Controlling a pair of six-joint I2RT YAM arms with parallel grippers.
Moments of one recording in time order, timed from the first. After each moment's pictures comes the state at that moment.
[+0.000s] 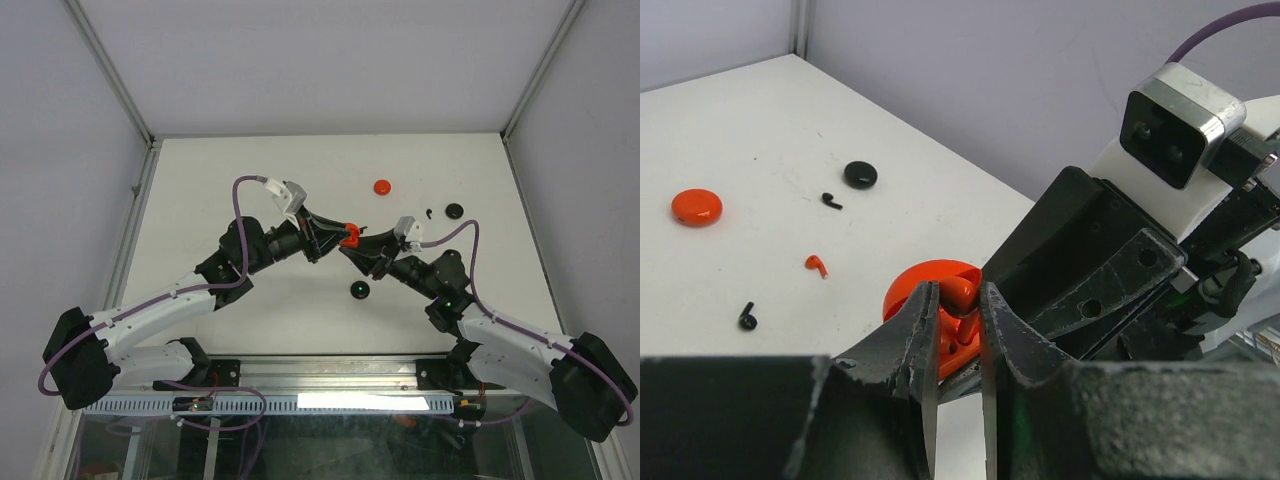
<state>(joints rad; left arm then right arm) -0.86 1.13 0.75 0.47 0.22 -0.39 0.74 0.95 0.31 0.90 -0.33 0.15</state>
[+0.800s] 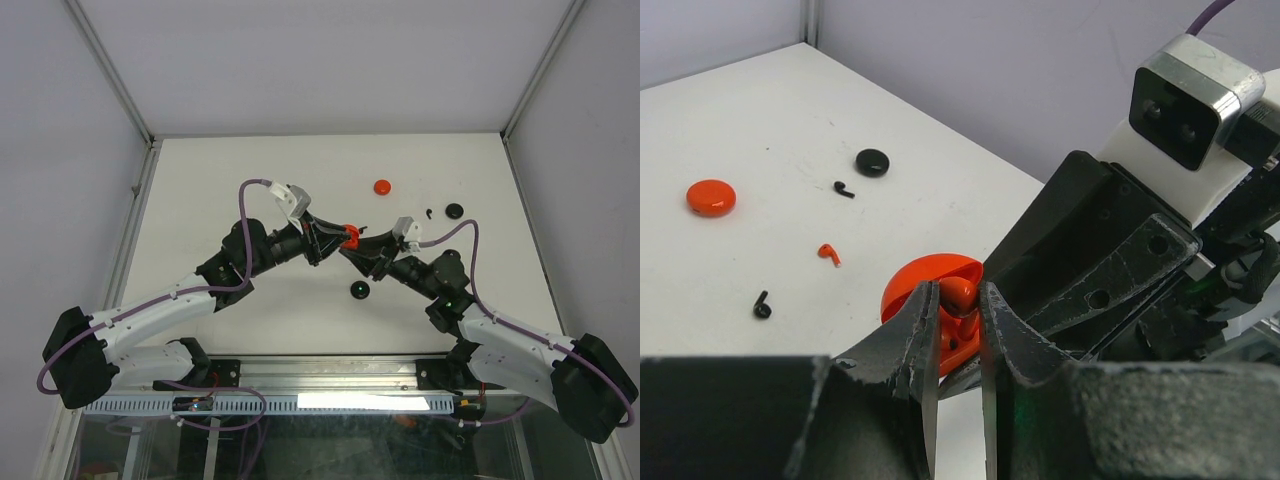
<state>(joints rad) -0.89 1.13 0.75 0.44 0.19 -0.34 0.74 0.94 0.31 0.87 -0.33 0.15</state>
